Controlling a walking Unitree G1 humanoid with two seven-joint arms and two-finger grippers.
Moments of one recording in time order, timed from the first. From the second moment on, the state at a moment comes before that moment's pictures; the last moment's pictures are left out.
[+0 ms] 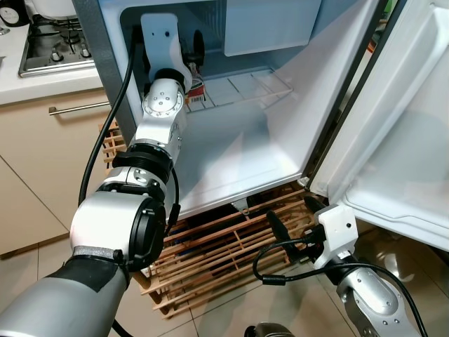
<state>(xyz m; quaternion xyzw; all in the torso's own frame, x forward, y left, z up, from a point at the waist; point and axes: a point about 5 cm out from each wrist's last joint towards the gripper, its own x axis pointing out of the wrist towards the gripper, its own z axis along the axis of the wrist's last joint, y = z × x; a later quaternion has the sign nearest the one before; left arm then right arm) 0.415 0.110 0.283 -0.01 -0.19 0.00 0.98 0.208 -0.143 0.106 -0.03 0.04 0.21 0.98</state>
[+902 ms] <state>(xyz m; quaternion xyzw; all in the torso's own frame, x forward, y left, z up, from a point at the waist) 0.268 0.125 0.140 0.06 -0.08 -0.22 0.97 0.234 -0.134 0.121 0.01 -0.03 0.19 0.98</state>
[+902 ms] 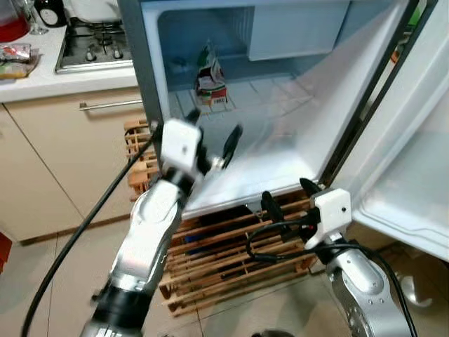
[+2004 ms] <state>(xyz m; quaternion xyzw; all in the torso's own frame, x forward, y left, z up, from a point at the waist) 0.264 0.138 0.116 0.03 -0.04 -0.15 0.99 0.259 -0.126 0.125 0.03 -0.05 0.20 0.98</state>
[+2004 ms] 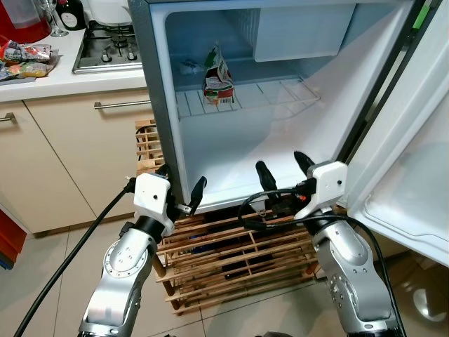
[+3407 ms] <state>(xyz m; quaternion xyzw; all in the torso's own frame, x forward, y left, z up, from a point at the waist) 0.291 0.105 0.123 0.02 -0.07 -0.16 0.98 0.261 -0.151 0.105 -0.04 -0.02 0.18 0.98</state>
